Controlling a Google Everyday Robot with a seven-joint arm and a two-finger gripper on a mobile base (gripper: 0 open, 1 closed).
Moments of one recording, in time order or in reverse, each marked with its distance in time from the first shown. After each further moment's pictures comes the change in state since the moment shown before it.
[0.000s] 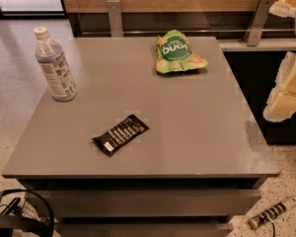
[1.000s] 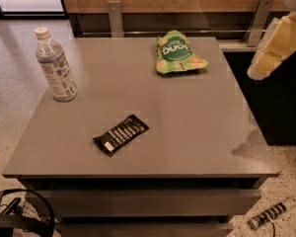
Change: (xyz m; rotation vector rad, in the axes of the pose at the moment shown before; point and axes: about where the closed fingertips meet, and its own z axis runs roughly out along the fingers) arm -0.003 -0.076 0.021 0.100 -0.013 0.114
